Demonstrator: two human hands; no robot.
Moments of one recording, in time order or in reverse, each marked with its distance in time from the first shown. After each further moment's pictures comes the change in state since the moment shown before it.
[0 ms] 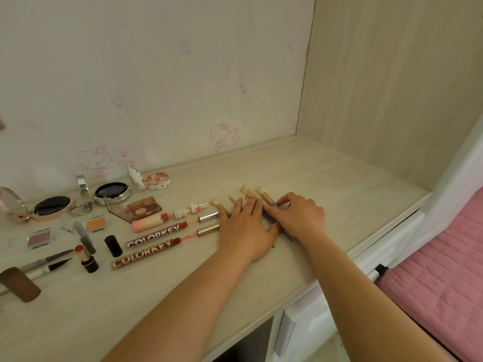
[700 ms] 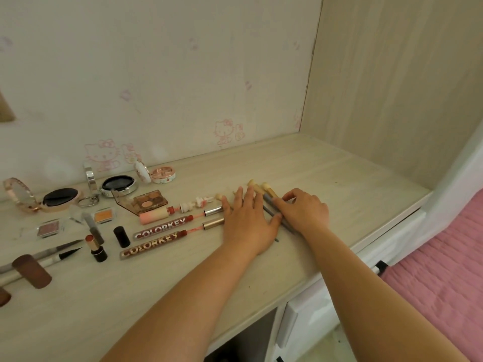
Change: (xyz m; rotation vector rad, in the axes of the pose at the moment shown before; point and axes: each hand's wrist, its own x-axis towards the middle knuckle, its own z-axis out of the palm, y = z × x) left_hand -0.002 -0.002 0.001 -0.016 0.076 -0.026; right_hand -0.002 -0.003 -0.003 0.027 -0.001 0.018
